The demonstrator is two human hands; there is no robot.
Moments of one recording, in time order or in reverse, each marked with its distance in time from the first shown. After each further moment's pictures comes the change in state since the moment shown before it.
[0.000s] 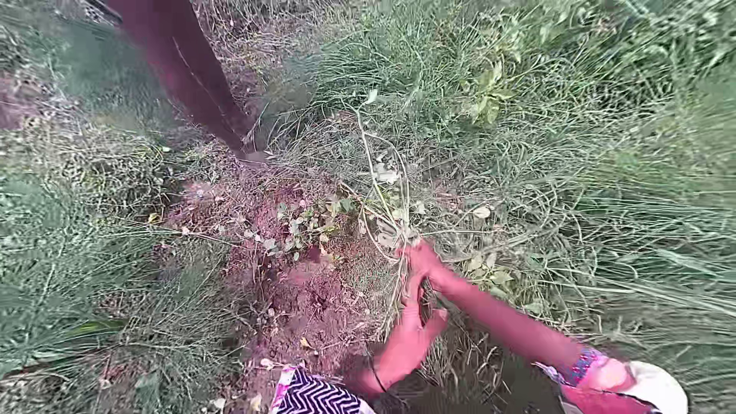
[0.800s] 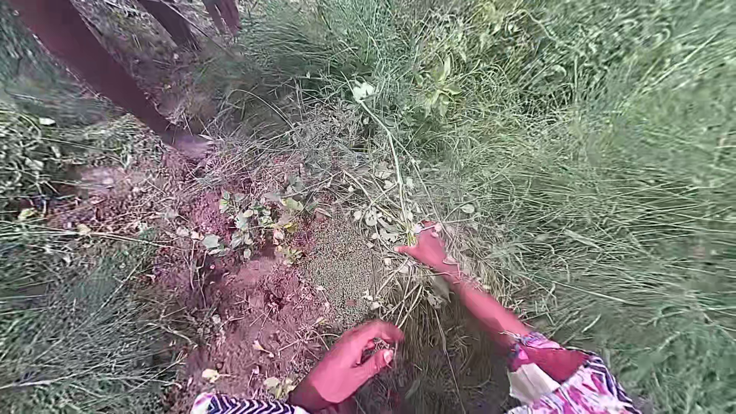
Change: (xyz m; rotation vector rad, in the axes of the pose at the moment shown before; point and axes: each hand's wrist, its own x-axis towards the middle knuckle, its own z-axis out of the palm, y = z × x) left_hand -0.045 -0.022 -0.036 0.184 -0.383 0.051; right_hand 0.016 0.063 -0.101 -0.771 0.148 0.233
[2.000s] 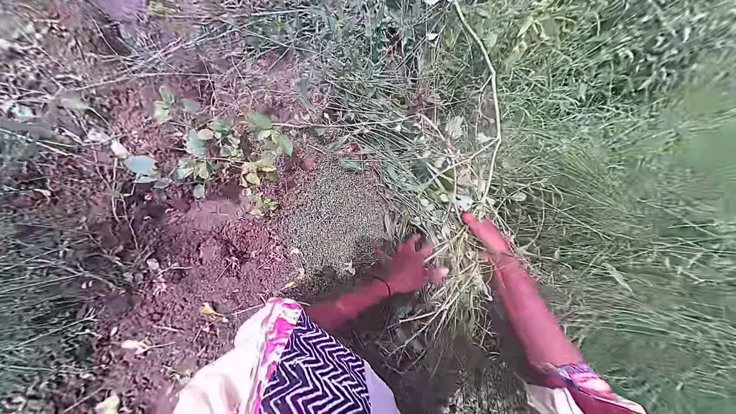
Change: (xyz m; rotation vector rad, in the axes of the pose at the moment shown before) left_hand 0.167 -0.053 0.045 0.070 -0.186 -0.461; right_hand -0.003 0.056 -0.064 0.078 0.079 0.333
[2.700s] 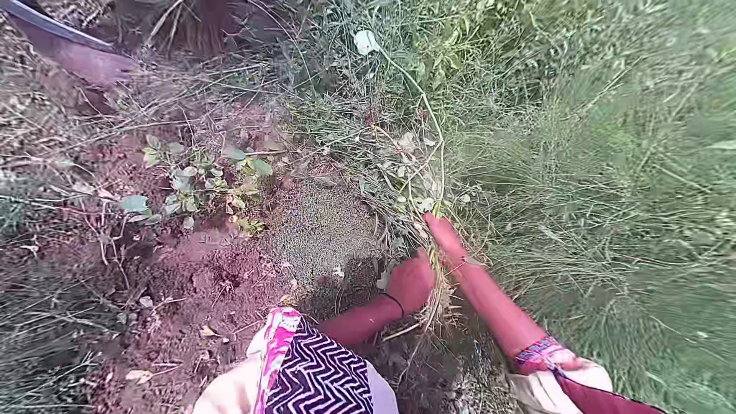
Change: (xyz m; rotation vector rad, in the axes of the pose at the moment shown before) left_hand -0.042 0.065 0.030 0.242 -0.036 -0.103; right_hand -0.061 -0.018 0.030 0.415 0.129 0.058
